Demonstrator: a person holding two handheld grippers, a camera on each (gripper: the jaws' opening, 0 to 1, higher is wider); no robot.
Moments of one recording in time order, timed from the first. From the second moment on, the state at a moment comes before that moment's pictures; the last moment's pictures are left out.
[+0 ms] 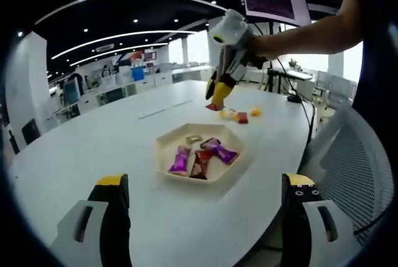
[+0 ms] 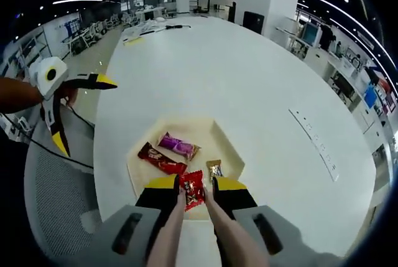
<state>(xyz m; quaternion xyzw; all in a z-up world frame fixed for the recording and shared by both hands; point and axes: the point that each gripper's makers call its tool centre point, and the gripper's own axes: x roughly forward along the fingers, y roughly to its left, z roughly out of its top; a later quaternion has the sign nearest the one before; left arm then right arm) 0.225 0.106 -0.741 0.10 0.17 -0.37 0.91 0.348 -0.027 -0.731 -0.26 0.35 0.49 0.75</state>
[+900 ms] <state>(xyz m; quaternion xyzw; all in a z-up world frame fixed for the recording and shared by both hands) 0.225 0.106 -0.741 0.10 0.17 -0.37 0.91 0.356 0.007 -0.713 -0.27 0.32 0.51 0.75</state>
